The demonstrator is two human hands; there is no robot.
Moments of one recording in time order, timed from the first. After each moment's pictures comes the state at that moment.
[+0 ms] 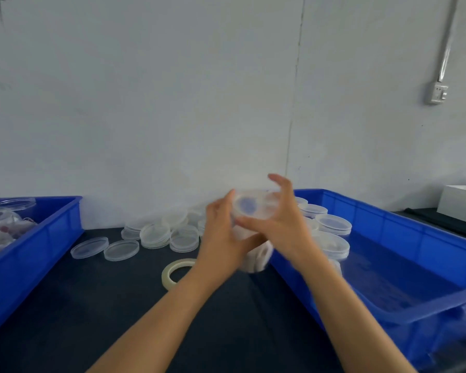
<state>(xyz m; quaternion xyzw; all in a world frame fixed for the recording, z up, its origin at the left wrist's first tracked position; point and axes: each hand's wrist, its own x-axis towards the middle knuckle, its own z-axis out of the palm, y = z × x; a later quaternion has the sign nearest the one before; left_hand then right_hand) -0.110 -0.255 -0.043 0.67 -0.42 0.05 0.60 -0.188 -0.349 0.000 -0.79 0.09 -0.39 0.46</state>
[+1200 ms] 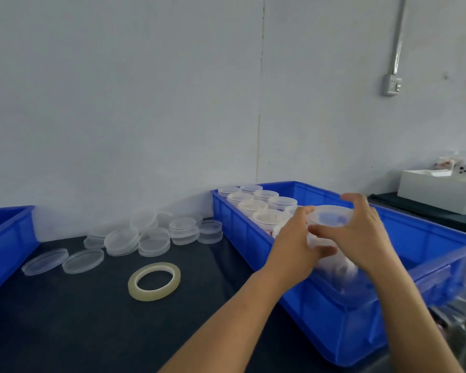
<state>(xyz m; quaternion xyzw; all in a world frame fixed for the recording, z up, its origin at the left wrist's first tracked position) -0.189 -0.384 -0.051 0.62 -0.53 -0.14 0.56 -0.290 -0.449 -0.015 -0.78 0.36 -0.42 0.29</state>
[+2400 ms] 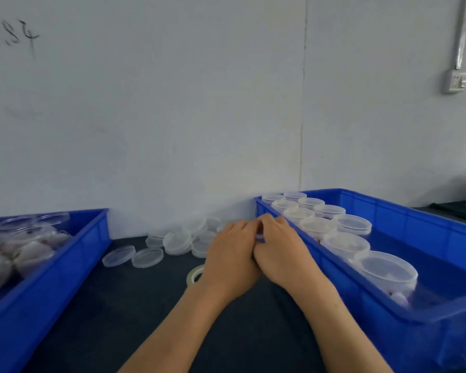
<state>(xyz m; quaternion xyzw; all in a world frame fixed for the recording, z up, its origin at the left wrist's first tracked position) -0.128 -0.222 -0.023 0.80 -0.49 0.21 0.28 -0.198 -0.300 -0.003 -0.92 0.19 -0.25 0.24</state>
